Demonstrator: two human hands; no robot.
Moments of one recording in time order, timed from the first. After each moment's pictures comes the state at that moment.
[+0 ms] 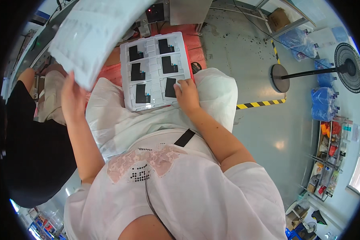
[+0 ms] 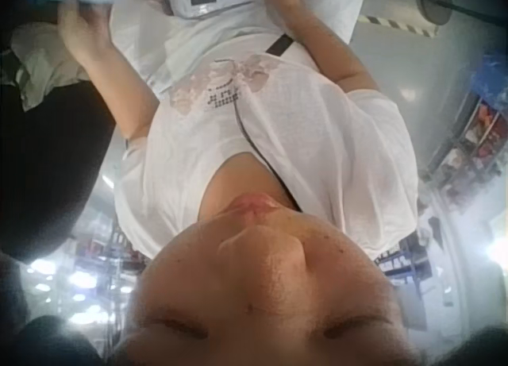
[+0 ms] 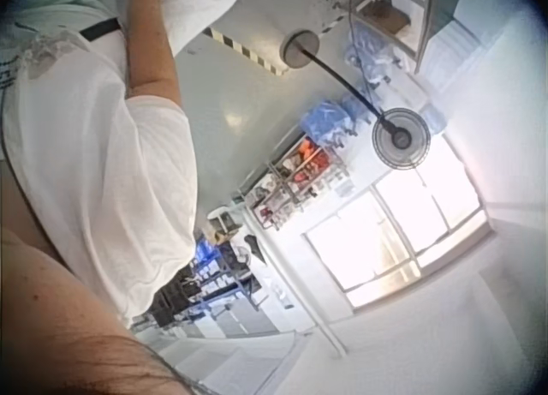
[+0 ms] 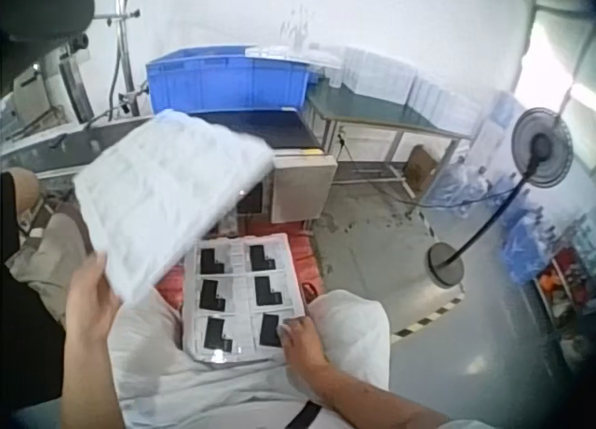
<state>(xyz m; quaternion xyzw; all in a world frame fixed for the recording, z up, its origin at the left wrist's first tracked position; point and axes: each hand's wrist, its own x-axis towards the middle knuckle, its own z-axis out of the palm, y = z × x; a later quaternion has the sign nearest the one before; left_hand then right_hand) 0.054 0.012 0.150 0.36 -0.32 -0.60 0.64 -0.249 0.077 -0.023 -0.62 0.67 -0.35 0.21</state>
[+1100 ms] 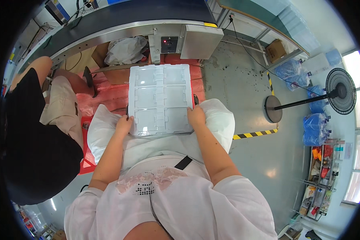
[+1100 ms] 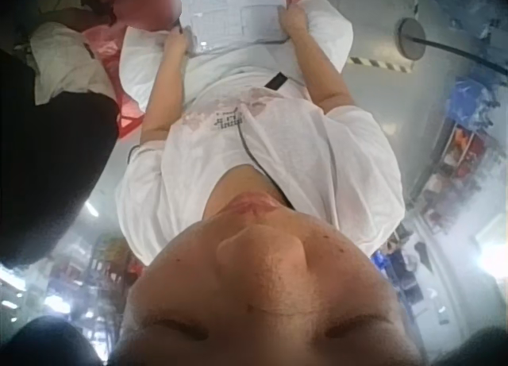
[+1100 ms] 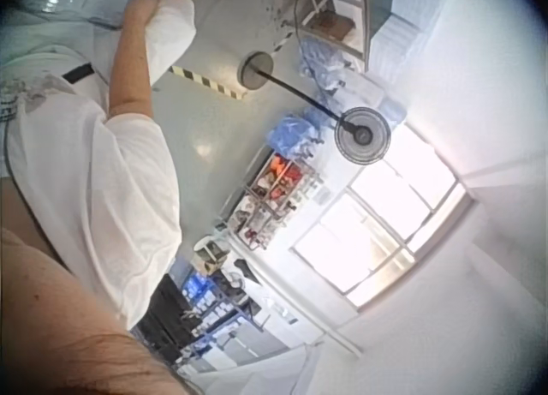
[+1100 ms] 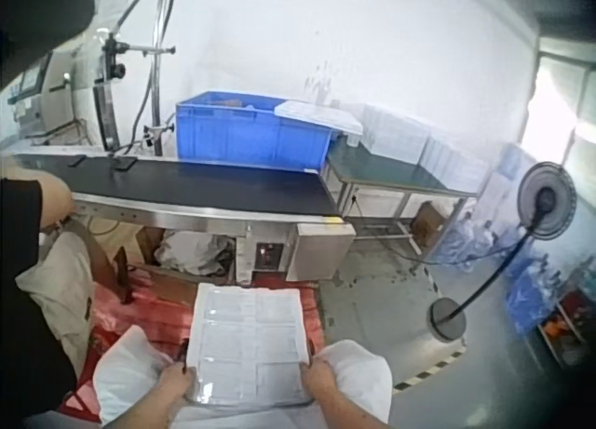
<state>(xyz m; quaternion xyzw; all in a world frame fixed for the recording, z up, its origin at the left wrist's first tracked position) 0.043 0.032 -0.055 0.73 -0.58 -0.35 0.09 -0.283 0.026 -0.050 -0.51 0.81 -0.15 0.25</state>
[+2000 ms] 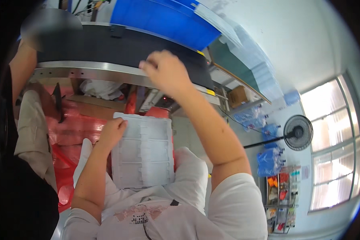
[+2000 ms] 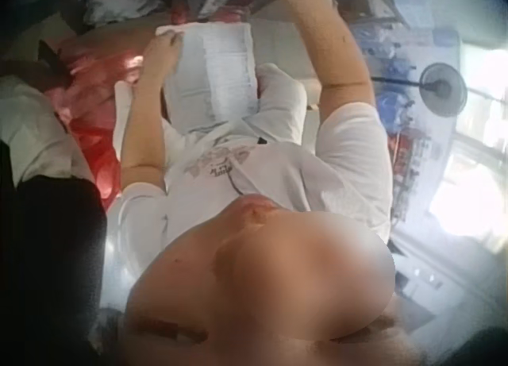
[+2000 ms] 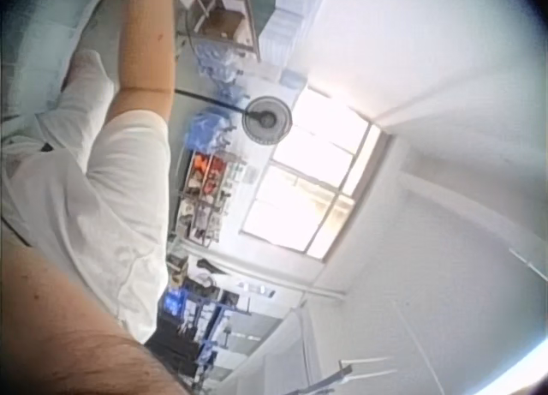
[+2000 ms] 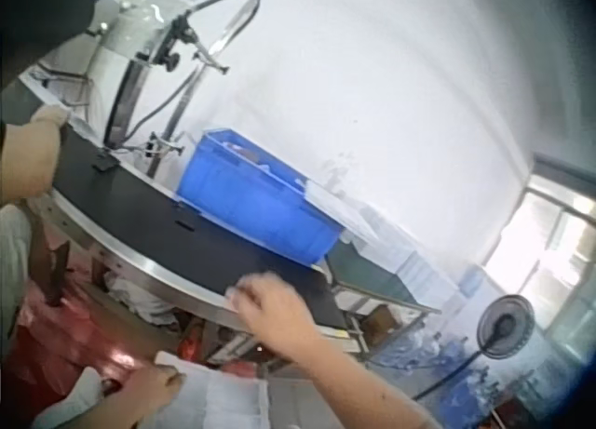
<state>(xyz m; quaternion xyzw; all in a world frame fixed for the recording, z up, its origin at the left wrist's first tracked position) 0.024 -0.114 0.019 0.56 -0.67 -0.31 0.37 -0.129 -0.196 0.243 -0.84 0.48 -0.23 0.05</state>
